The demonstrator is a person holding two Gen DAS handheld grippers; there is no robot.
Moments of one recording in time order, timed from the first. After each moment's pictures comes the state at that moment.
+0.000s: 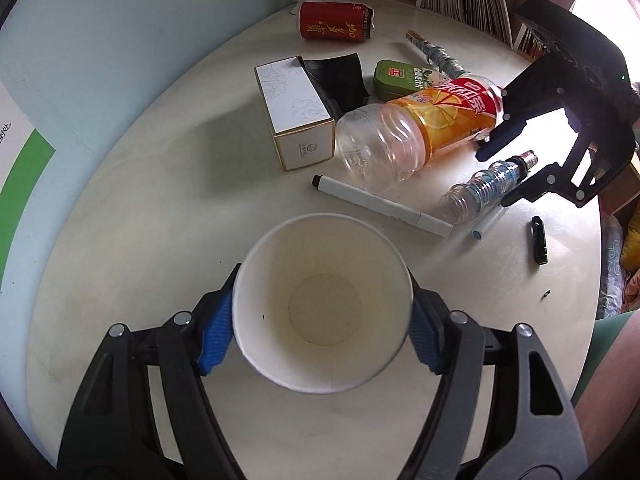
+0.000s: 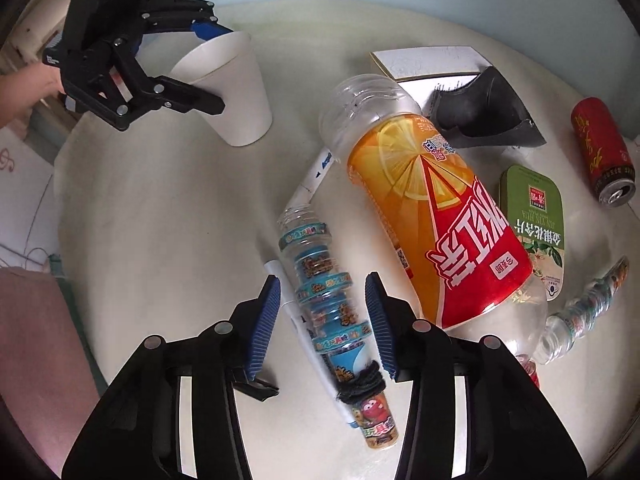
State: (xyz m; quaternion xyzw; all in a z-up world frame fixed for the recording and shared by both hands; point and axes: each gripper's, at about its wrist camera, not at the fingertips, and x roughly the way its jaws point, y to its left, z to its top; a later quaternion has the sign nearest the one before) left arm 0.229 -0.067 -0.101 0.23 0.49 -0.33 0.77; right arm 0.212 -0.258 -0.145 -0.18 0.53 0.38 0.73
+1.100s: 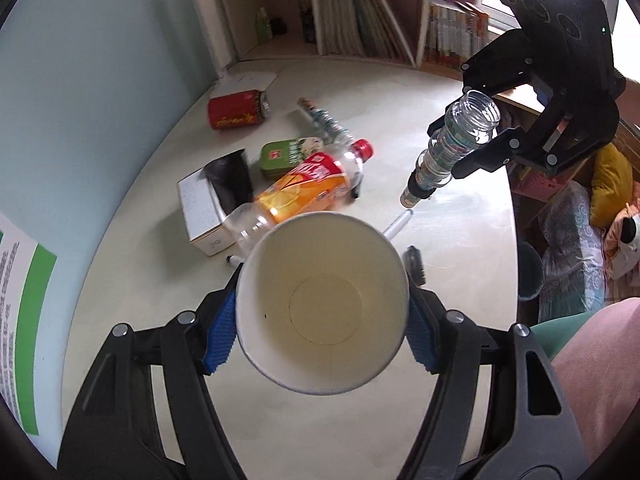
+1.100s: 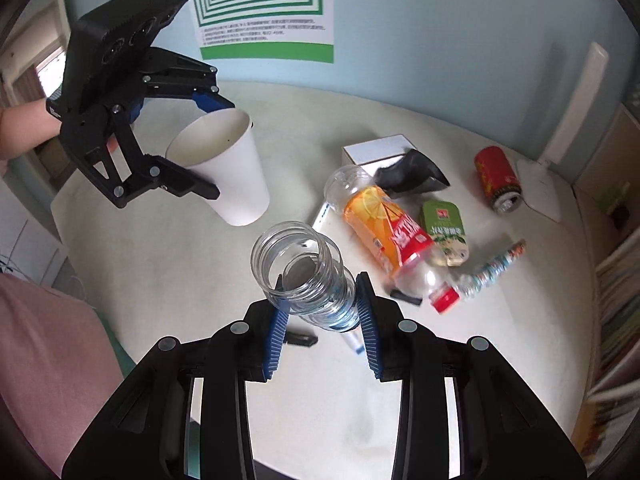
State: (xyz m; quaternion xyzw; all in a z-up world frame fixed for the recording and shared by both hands) left arm 0.135 -0.132 -0.001 0.28 0.41 -0.44 0.75; right arm 0.100 -0.310 -0.020 -0.13 0.44 0.30 0.84
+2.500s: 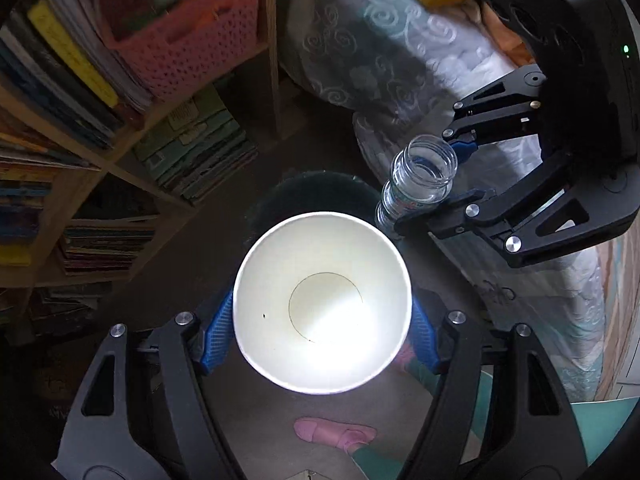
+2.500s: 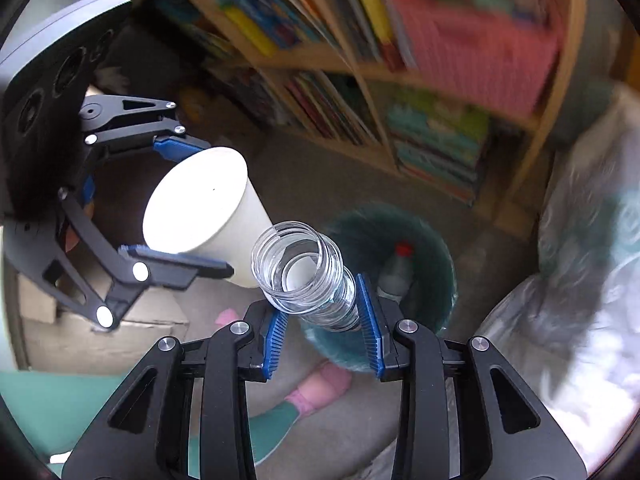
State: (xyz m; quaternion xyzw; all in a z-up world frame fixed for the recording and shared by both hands) left arm -0.353 -0.609 -0.421 0.52 0.37 -0.68 0.35; right arm -0.439 -0.688 -0.470 0.35 0.48 -0.17 0.79
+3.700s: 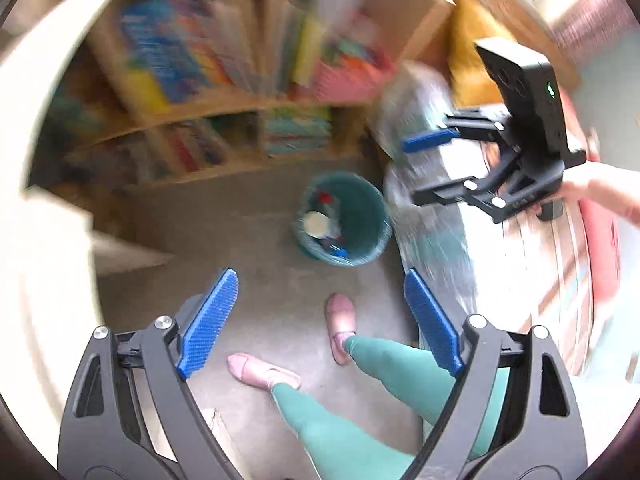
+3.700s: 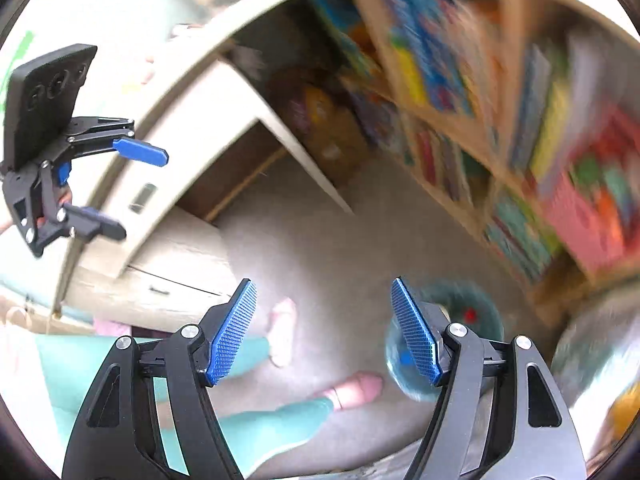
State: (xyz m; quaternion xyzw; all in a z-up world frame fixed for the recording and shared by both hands) left arm -0.166 -0.435 -0.173 0.33 0.50 -0.59 0.53; right arm -0.315 -0.624 -0.270 0.24 0.48 0.02 0.85
